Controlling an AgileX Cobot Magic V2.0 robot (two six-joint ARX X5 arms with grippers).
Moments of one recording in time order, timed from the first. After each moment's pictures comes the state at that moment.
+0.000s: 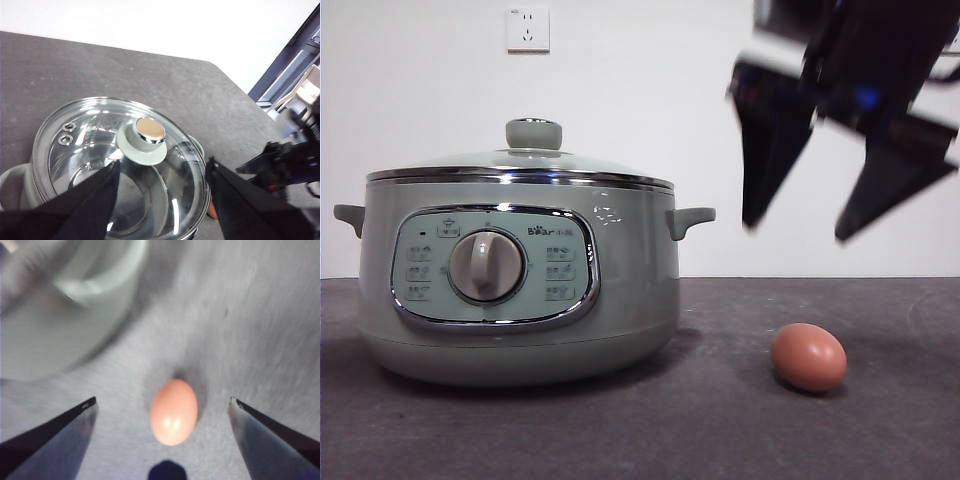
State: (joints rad) left arm -0.14 0.65 0.76 -0.40 0.50 -0.29; right arm 0.60 1.37 0.96 -0.62 0.03 0.20
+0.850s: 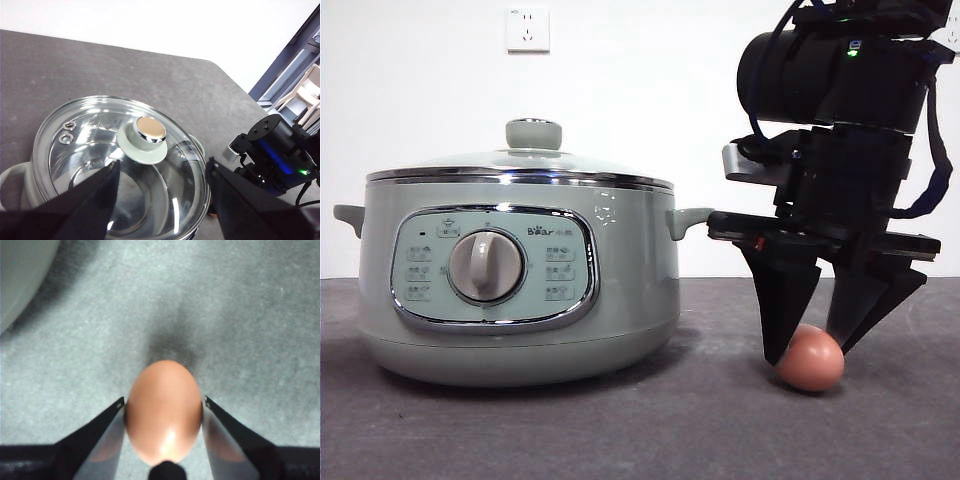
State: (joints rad) left arm -0.14 0.65 0.76 -0.40 0.50 -0.29; right arm 0.60 1.62 0.96 -0.59 0.00 0.24
